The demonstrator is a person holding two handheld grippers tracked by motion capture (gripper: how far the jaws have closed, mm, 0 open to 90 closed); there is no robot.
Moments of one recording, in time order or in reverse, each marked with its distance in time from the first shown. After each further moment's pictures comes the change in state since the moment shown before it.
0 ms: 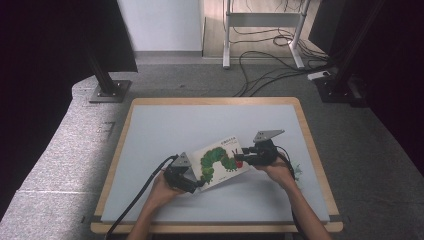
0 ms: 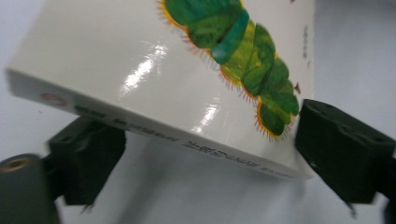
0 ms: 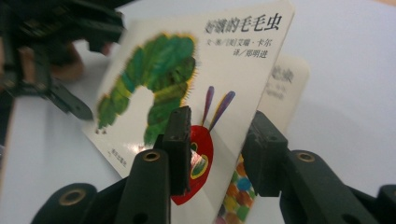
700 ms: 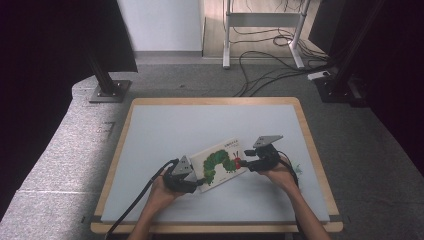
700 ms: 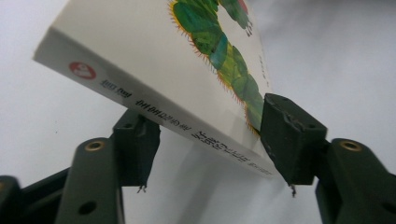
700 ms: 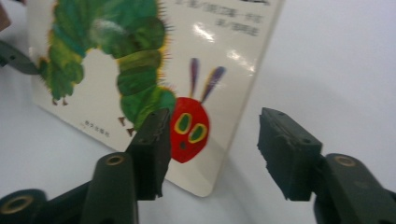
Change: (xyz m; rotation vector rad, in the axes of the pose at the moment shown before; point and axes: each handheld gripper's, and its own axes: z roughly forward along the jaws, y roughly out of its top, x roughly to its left) left arm -0.024 0.005 -0.014 -0.022 0.061 0.114; right arm 0.001 -0.017 0.000 0.094 -0.129 -0.023
